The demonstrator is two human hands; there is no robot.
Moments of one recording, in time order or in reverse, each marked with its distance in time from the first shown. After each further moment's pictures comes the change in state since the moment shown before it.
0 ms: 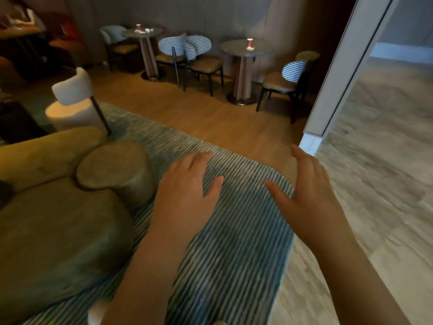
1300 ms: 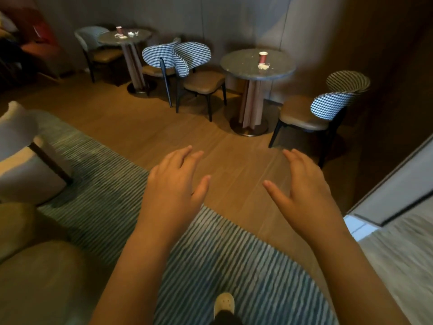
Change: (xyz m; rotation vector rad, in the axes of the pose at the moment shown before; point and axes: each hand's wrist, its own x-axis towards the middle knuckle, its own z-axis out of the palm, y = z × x) left_hand 0.861 -0.174 0.245 0.153 0.035 0.004; right_hand 0.873 0.196 0.245 -0.097 -0.099 -0.007
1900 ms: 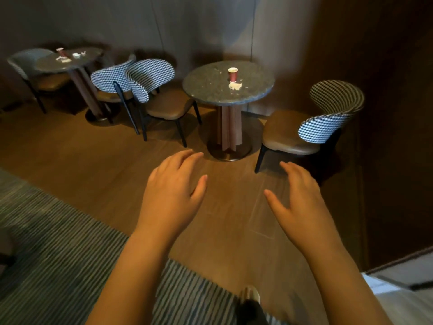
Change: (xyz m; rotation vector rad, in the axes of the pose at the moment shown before) left_hand 0.440 0.013 0.174 0.007 -0.042 0.147; right_hand 0.396 0.148 0.052 0.118 0.070 0.178
